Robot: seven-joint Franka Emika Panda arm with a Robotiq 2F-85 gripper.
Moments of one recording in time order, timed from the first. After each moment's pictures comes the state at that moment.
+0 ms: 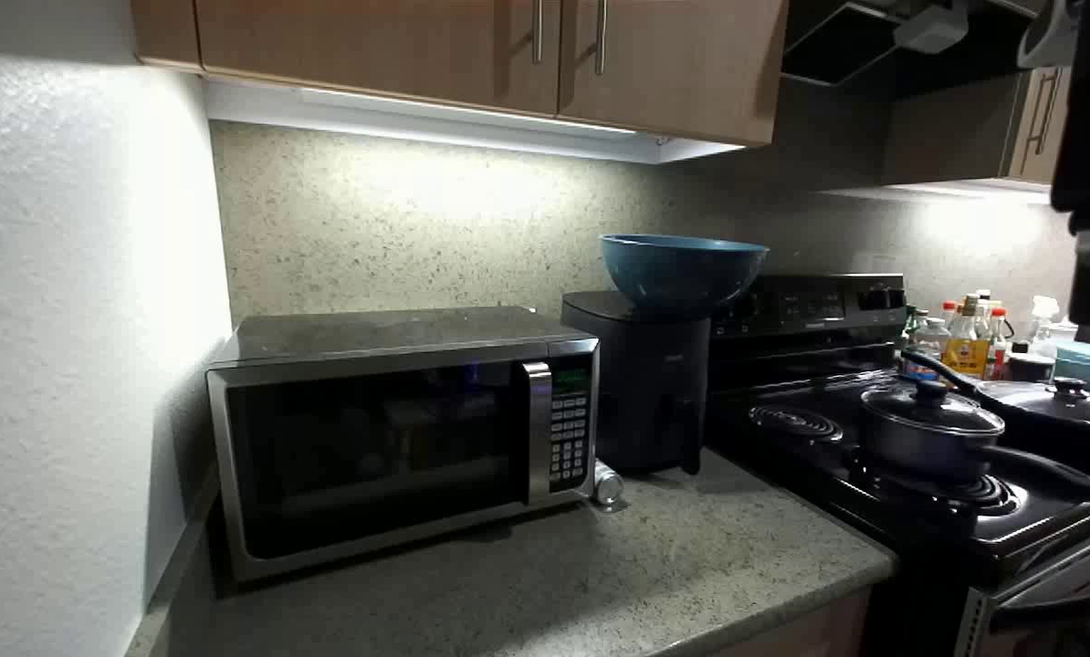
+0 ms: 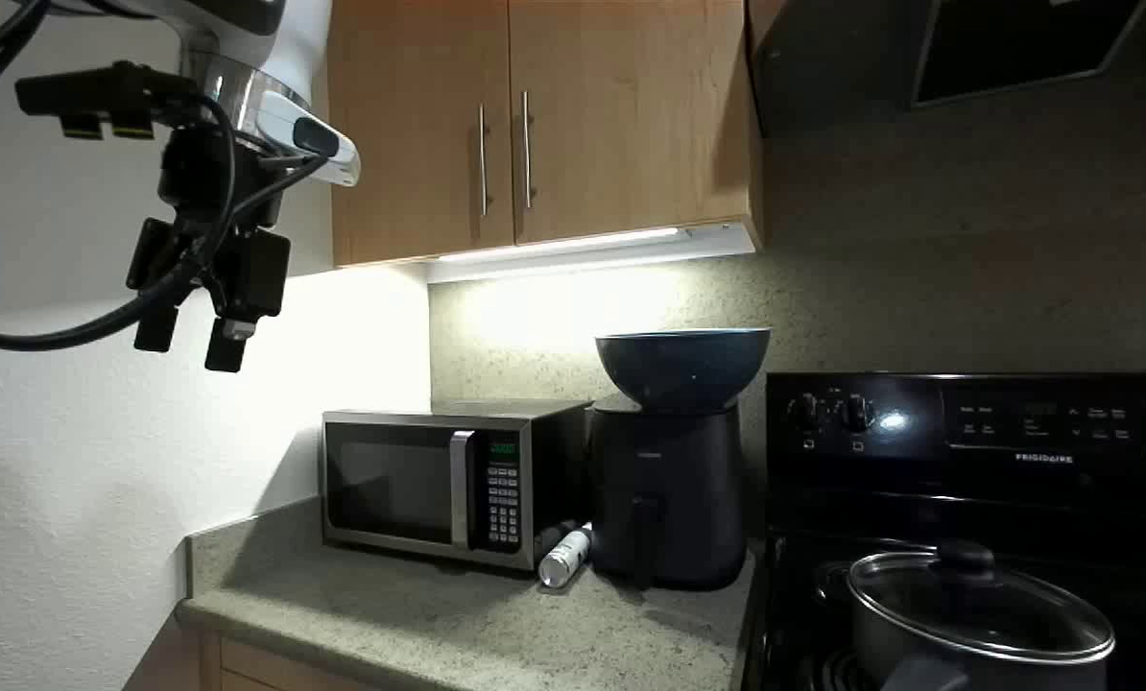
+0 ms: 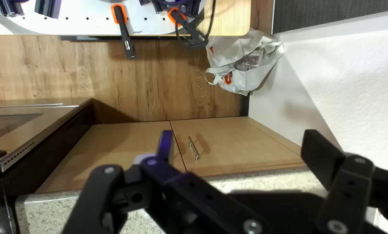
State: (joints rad) arm 0.12 -0.88 0.10 -2.47 0.27 1.52 0.23
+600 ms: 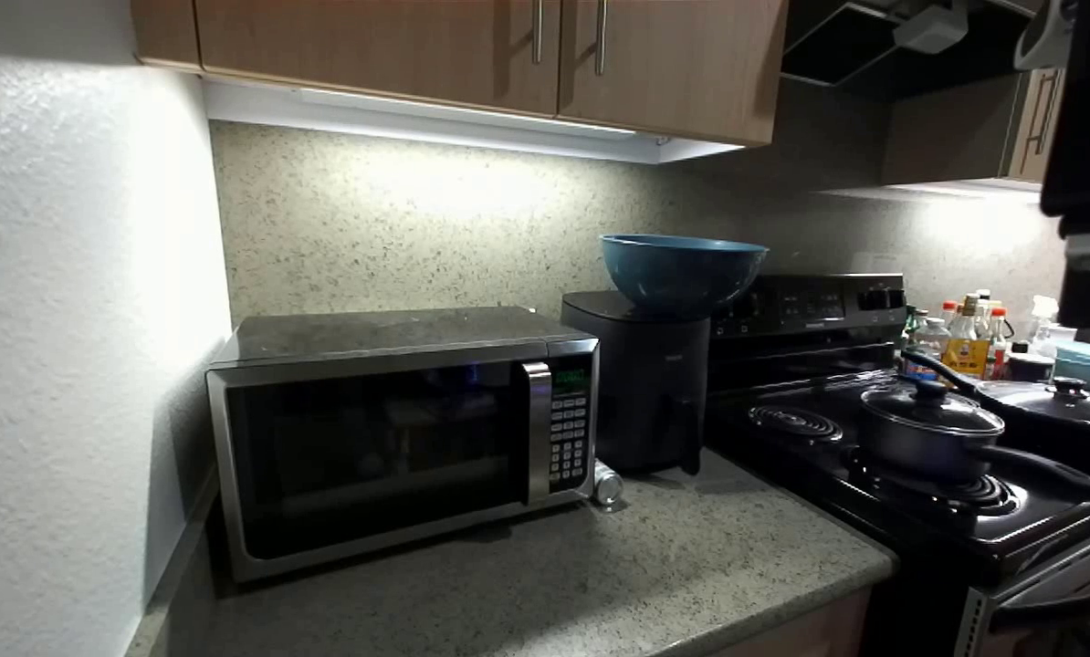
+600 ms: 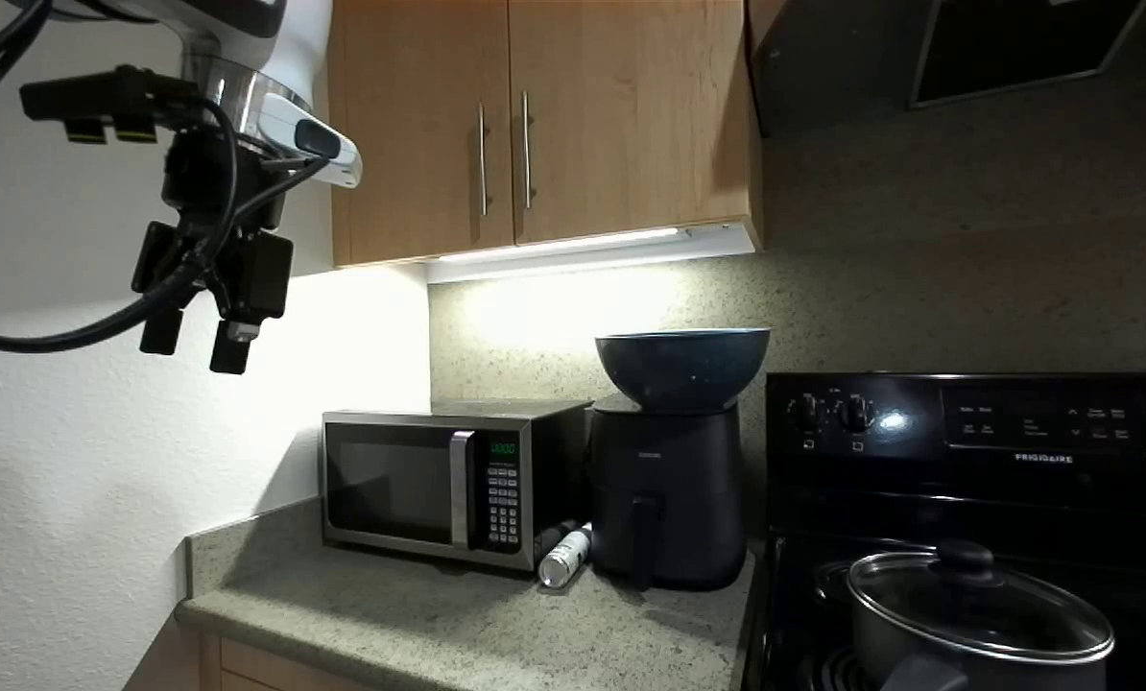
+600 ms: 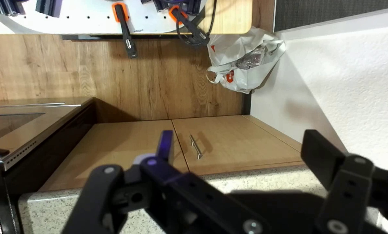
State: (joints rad) arm 0.11 -0.87 0.12 -2.47 0.27 1.53 0.23
